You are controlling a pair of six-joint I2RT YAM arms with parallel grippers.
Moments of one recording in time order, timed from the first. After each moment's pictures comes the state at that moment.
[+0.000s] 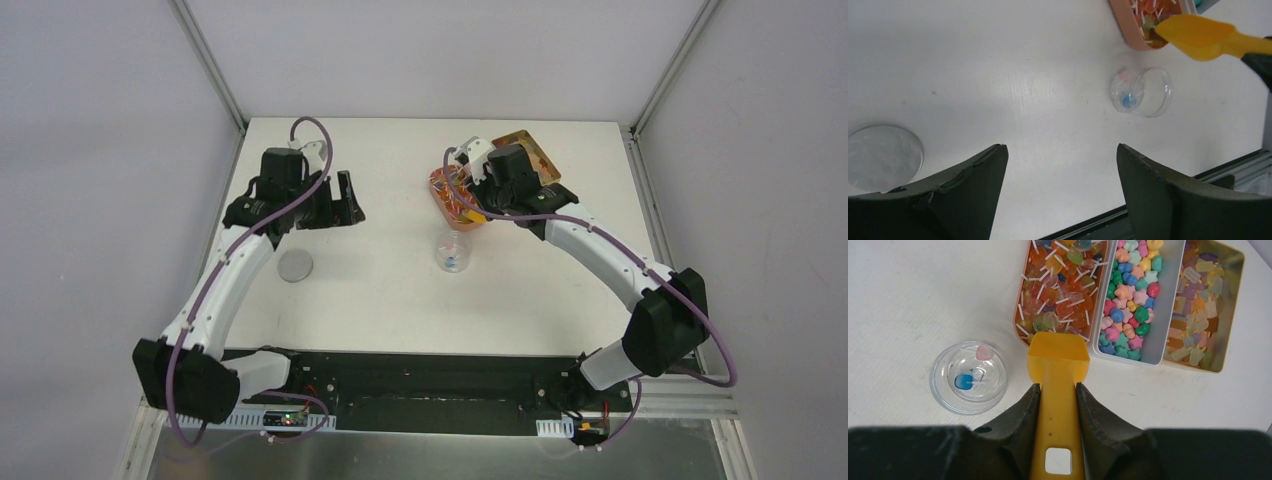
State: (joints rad) left arm -0.20 1.19 1.15 -0.71 0.26 -0.34; right arm 0.59 1.51 1.28 -0.48 0.09 -0.24
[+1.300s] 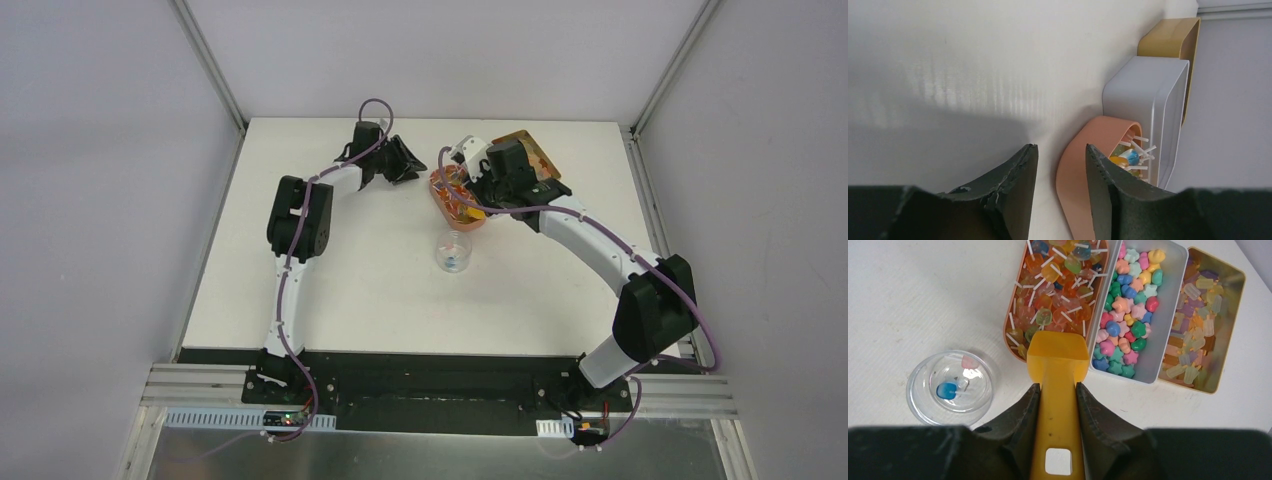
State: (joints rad) left arm -0.26 2.40 1.76 0.05 0.49 -0.91; right arm 0.56 1.58 1.30 -0.44 0.04 -0.32
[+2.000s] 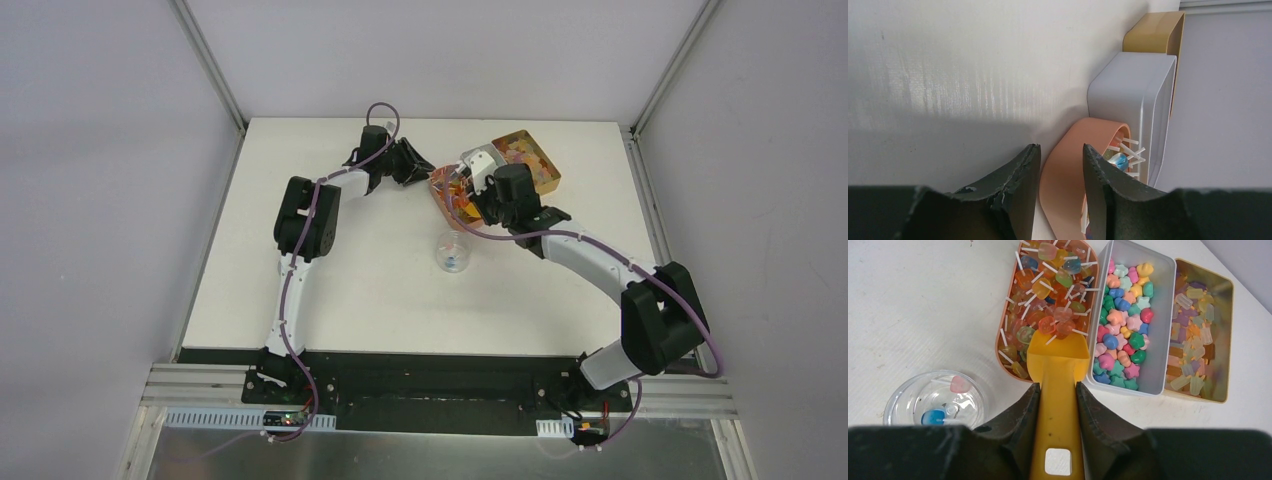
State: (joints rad) left arm -0.30 2.45 1.77 0.15 0.54 -1.00; right arm 0.56 1.52 1.04 -0.09 0.07 -0.30
